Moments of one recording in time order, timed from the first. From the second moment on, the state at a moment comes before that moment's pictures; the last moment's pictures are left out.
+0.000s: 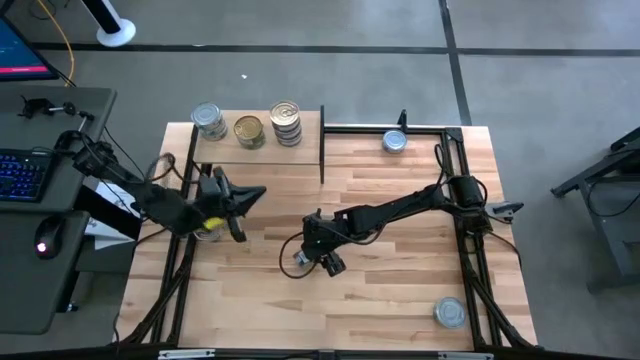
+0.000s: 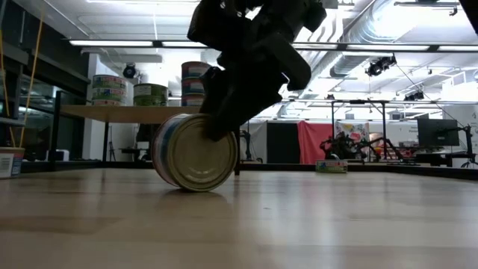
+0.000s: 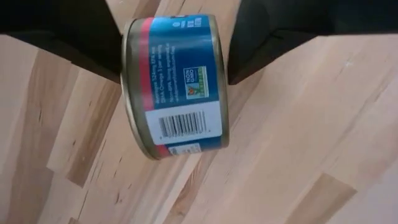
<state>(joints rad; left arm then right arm) -0.55 0.93 0.80 0.22 -0.99 -0.13 0.18 2.05 1.51 -0.43 -0.06 -0.34</state>
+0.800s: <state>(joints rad) -0.64 0.85 1.10 0.24 -1.01 0.41 0.09 2.02 2.08 -0.48 0.54 -0.82</state>
